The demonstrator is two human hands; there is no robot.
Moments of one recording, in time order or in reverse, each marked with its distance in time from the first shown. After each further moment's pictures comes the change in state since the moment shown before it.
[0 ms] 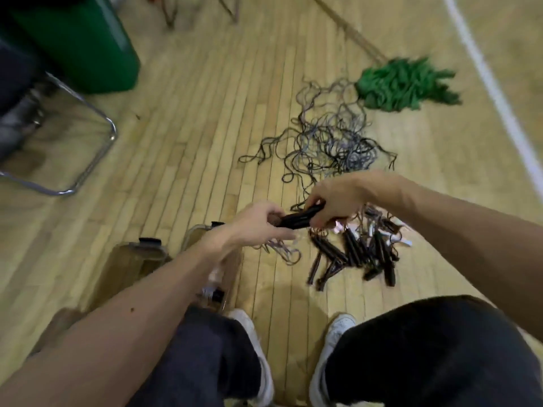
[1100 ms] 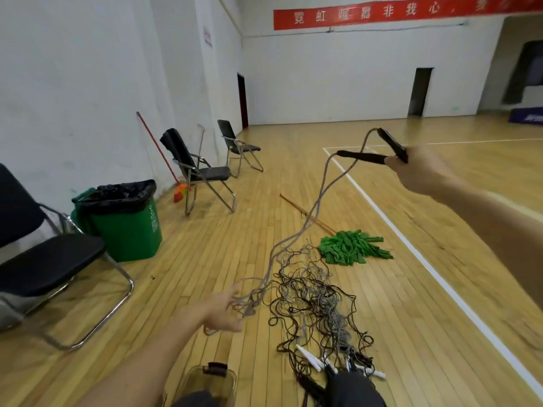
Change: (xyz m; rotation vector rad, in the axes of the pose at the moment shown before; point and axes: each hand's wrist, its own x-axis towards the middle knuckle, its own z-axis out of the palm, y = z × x) left_hand -0.194 0.110 -0.076 0.471 0.160 -0.036; right_hand -0.424 -0.034 -0.065 0.284 1.571 0.288
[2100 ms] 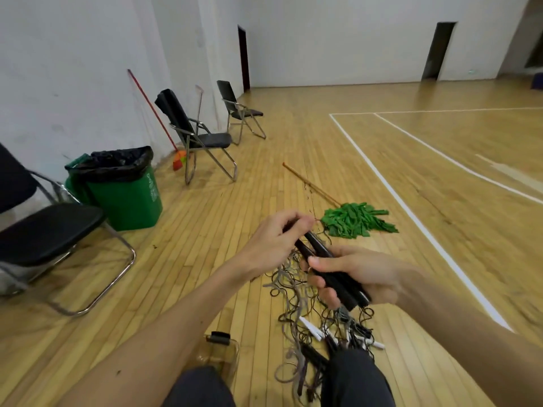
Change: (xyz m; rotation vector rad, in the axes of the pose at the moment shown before) left_hand -0.003 0.108 -0.044 -0.650 0.408 0.612; right_hand -0.117 -0.018 0.129 1.164 -1.396 0.331
